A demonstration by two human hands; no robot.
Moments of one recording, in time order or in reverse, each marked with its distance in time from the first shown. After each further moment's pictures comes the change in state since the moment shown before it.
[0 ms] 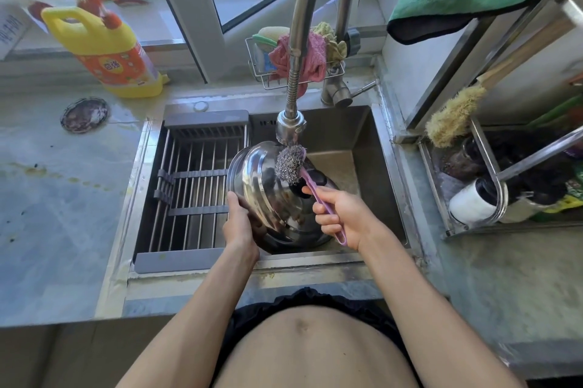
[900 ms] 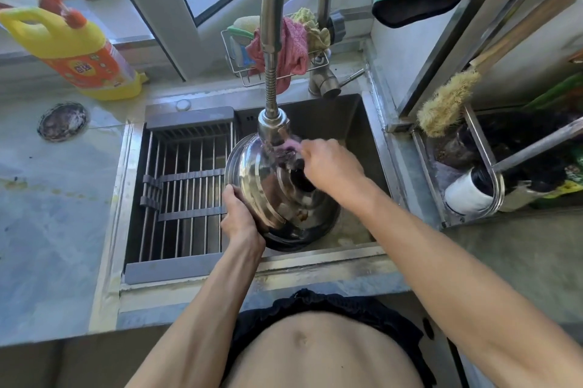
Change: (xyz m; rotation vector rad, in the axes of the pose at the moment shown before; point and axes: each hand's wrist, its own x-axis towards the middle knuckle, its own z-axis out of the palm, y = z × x) left_hand -0.004 0.004 0.036 -0.091 0.140 -0.034; right_hand 0.017 -0.064 0.024 -1.647 0.474 -0.581
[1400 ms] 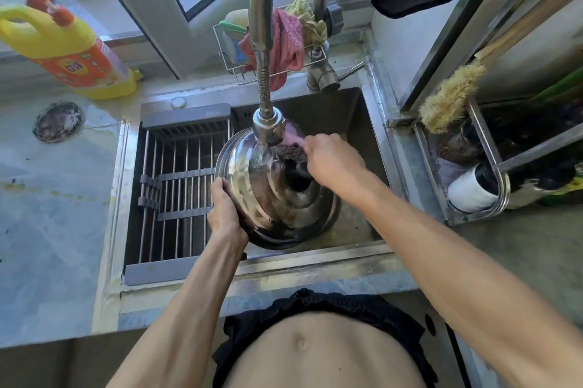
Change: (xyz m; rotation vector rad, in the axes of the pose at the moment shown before) left_hand 0.019 0.019 -0.006 0.071 -0.061 0.034; right_hand 0.010 0.009 -0.003 0.025 -0.065 0.061
